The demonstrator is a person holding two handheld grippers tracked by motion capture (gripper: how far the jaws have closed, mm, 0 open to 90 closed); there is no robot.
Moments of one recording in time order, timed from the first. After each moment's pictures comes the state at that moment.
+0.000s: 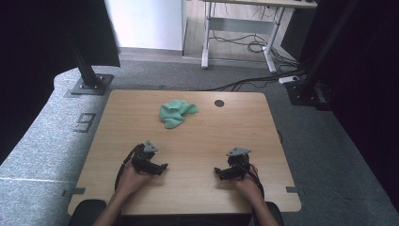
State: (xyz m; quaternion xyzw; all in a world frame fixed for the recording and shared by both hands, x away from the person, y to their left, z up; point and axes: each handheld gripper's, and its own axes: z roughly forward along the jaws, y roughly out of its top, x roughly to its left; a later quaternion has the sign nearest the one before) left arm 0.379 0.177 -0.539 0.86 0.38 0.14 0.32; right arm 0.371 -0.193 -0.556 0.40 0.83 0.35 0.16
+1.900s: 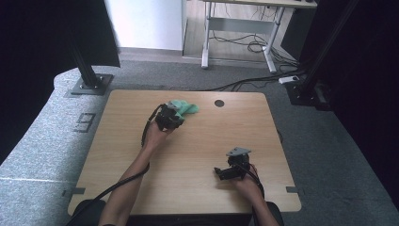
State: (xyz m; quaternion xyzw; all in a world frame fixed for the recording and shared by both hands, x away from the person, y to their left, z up) left arm 0.529 0.113 -0.496 0.85 0.37 0.15 0.34; right arm 0.371 -0.193 -0.557 0.40 0.83 0.35 0.16
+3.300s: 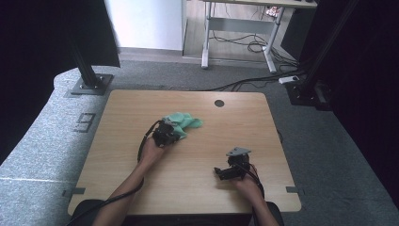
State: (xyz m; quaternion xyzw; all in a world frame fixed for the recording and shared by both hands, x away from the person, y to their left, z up) left arm 0.473 0.123 -0.528 0.87 0.36 0.10 0.33; right arm 0.371 -0.193 -0.556 0.40 0.83 0.35 0.16
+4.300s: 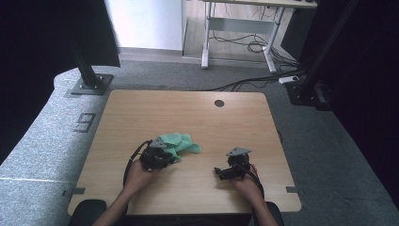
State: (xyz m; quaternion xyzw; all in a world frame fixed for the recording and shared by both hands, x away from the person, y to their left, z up) left arm 0.378 0.147 -0.507 0.86 0.34 0.08 0.37; right arm 0.371 -0.193 -0.556 0.40 0.83 0.35 0.16
